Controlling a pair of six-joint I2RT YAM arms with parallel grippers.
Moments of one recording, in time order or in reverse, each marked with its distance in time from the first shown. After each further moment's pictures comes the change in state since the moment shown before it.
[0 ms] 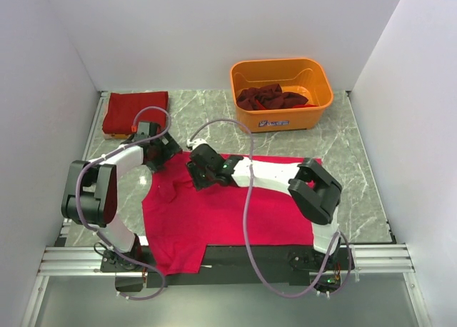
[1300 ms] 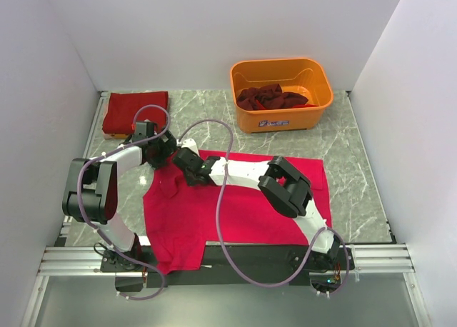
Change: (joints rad) left arm 0.035 0.029 -0.020 0.129 0.092 0.023; right arm 0.036 0.286 0.280 -0.074 0.218 0.090
